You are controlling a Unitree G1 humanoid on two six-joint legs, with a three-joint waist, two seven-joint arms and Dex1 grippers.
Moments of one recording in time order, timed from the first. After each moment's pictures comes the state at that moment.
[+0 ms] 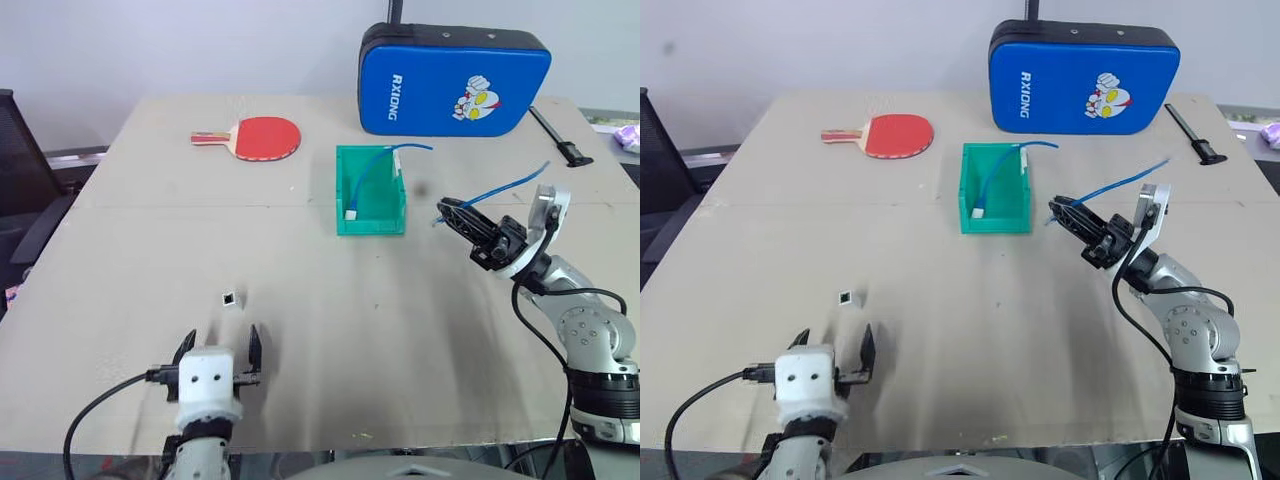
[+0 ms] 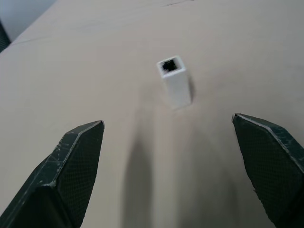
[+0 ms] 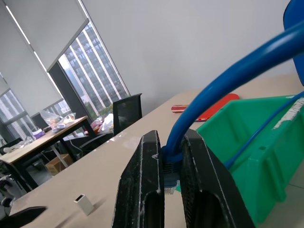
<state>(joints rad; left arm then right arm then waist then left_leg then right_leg) 0.71 0.08 -0.01 -0.64 0.15 0.06 0.05 -0.26 -0.41 -0.17 -0.21 0.94 0.51 0.75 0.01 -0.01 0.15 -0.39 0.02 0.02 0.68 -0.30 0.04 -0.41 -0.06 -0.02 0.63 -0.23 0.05</state>
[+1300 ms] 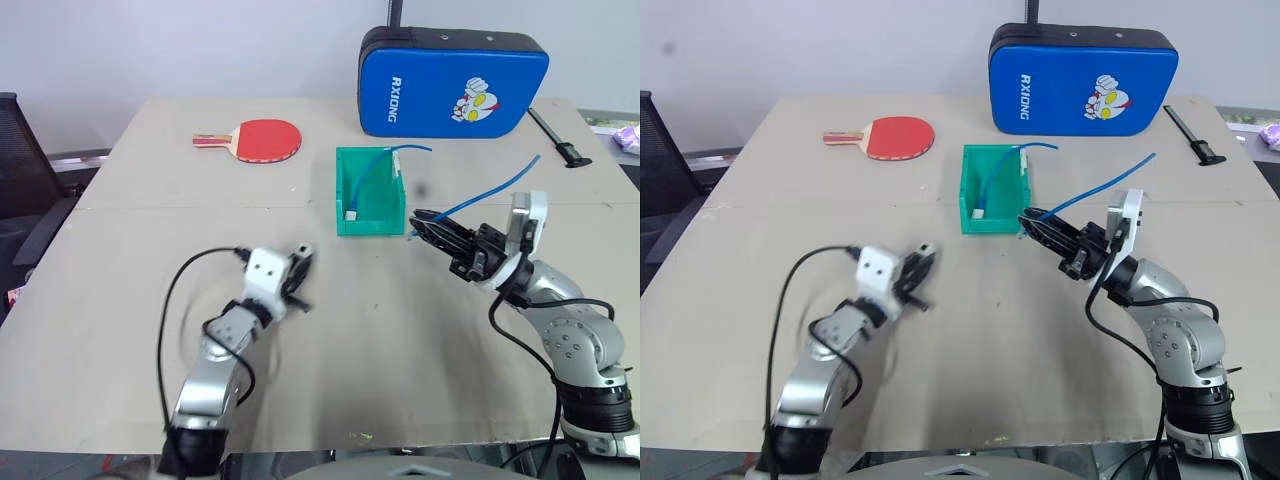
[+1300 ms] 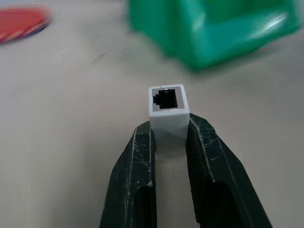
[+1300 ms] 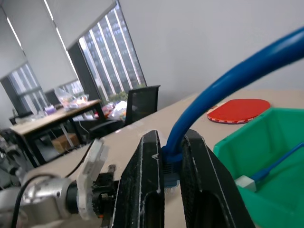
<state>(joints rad) -0.09 0.30 -0.06 -0.19 -0.13 0.19 -0.47 -0.24 -0.37 -0.05 -0.36 0.77 0.44 0.77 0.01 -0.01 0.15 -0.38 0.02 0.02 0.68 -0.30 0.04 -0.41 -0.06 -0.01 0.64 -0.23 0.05</state>
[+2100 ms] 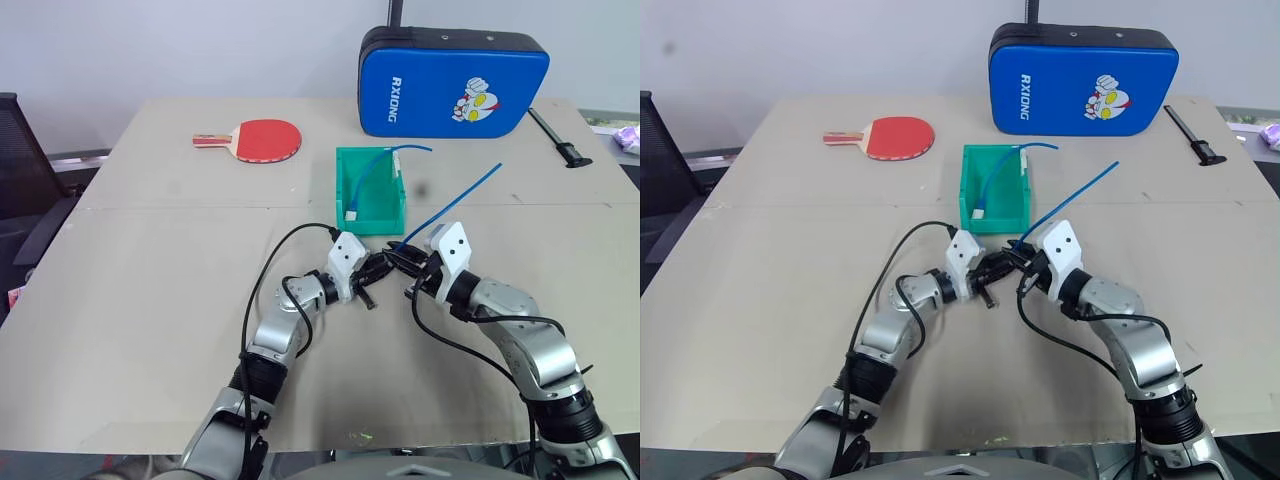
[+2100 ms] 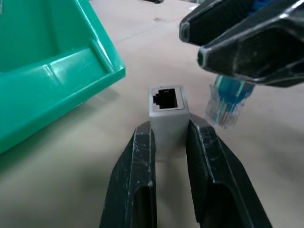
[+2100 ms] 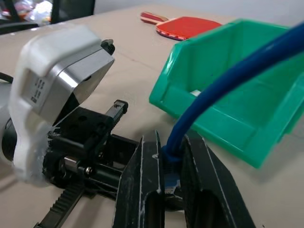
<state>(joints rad) -0.37 0.14 -0.23 0.26 -0.17 0.08 -0.75 -0.20 -0.33 0.19 -0.37 0.28 0.47 0.51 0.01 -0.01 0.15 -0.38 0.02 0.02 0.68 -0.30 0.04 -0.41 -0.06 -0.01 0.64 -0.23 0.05</state>
